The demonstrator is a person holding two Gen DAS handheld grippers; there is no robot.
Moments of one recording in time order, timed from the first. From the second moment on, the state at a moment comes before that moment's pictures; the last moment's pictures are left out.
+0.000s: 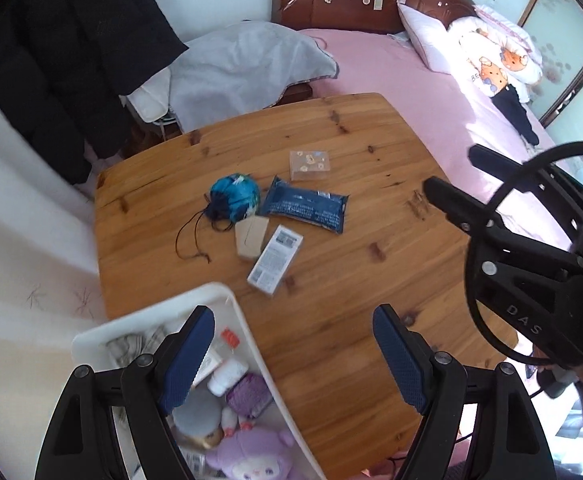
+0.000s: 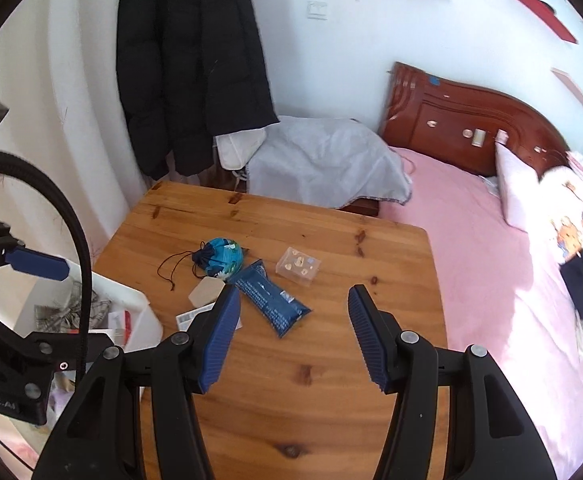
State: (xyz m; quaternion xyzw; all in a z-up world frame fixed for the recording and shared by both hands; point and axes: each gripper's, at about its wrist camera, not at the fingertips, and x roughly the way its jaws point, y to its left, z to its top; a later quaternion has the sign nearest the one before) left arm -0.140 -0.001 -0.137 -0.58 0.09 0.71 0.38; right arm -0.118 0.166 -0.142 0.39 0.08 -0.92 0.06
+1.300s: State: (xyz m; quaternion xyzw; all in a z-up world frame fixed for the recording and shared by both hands) left arm -0.168 0.104 -0.297 -0.62 0.37 0.53 0.44; right arm -0.264 0.177 -0.339 0.53 0.08 -0.80 0.26
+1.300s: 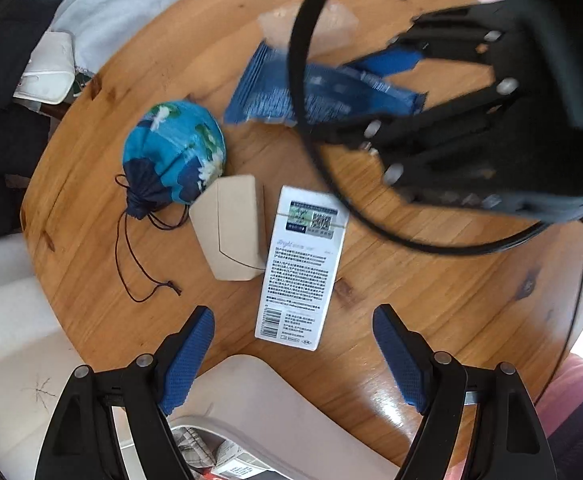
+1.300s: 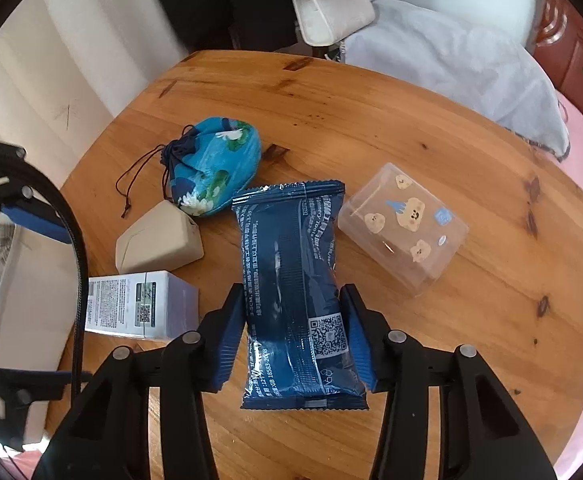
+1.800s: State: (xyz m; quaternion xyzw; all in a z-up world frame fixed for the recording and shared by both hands) left arm -0.169 0.109 -0.326 -0.66 0.37 0.49 0.43; right arm -0.251 0.217 -0.338 0.54 0.01 -0.81 0.24
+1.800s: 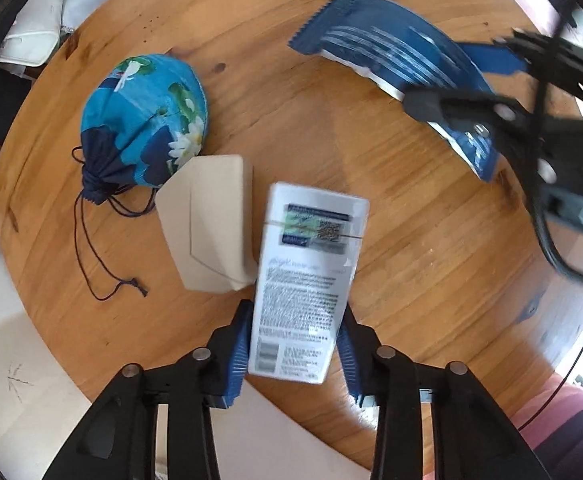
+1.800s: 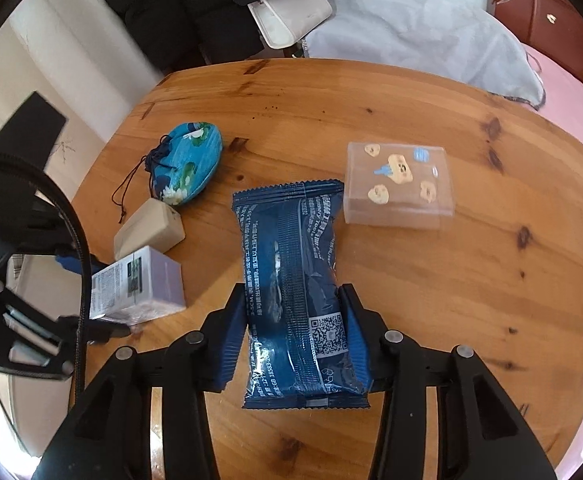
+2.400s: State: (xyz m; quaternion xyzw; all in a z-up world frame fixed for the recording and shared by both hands) left arm -0.139 0.074 -0.240 -0.60 0.34 0.58 0.44; right arm -0.191 0.240 -0.279 0.50 -0.05 -0.84 0.19
